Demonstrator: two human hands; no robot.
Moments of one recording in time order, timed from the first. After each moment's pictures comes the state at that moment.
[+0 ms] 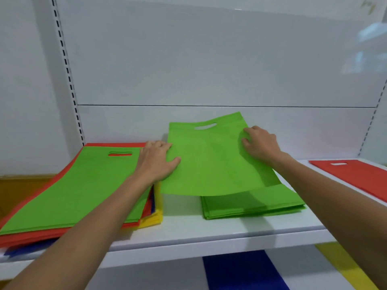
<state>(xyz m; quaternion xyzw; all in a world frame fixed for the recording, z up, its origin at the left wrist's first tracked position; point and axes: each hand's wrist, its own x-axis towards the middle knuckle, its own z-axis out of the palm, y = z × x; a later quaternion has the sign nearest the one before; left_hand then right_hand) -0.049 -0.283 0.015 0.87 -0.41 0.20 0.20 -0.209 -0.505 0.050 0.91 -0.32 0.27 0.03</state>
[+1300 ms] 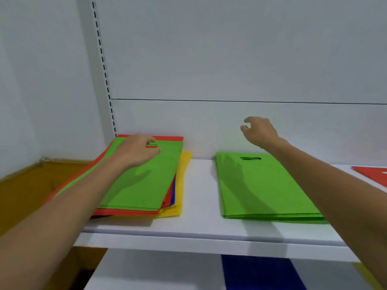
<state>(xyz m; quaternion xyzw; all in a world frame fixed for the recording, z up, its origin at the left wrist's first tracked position) -0.016 -0.212 0.037 0.91 -0.31 0.13 0.22 -0.151 -0.492 0.067 0.91 -0.28 0.29 -0.09</state>
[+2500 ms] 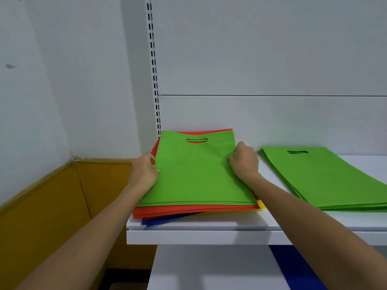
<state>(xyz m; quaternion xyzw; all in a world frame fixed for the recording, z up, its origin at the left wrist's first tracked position) 0.085 -0.076 -0.035 0.90 -0.19 0.11 0.38 -0.032 -0.297 -0.025 0.88 -0.34 0.30 -0.14</state>
